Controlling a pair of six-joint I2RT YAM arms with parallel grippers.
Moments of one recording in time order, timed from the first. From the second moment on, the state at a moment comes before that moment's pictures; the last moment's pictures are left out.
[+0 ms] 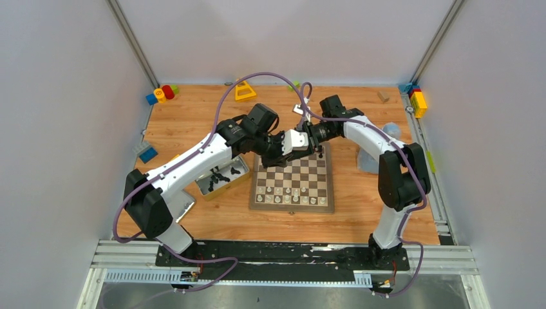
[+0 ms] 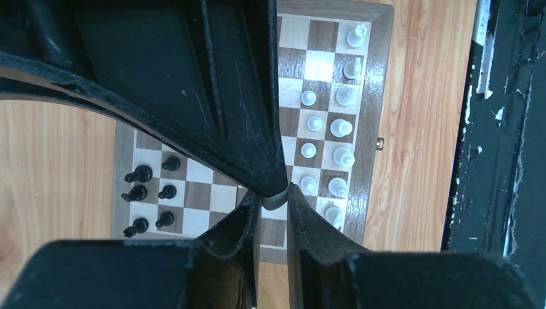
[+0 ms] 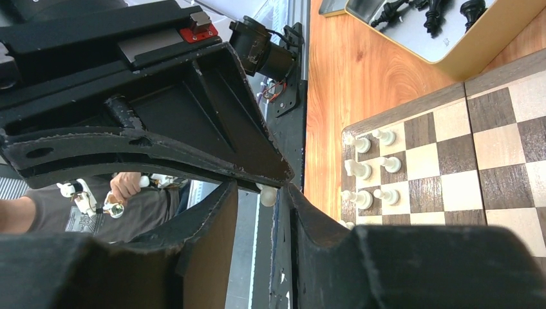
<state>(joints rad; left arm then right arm) -0.78 1.57 1.45 -0.77 0.48 0.60 0.37 1.84 1.41 -0.70 -1.43 -0.17</state>
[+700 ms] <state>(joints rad) -0.78 1.57 1.45 -0.77 0.46 0.60 0.38 1.86 1.43 -0.75 -1.42 -0.21</state>
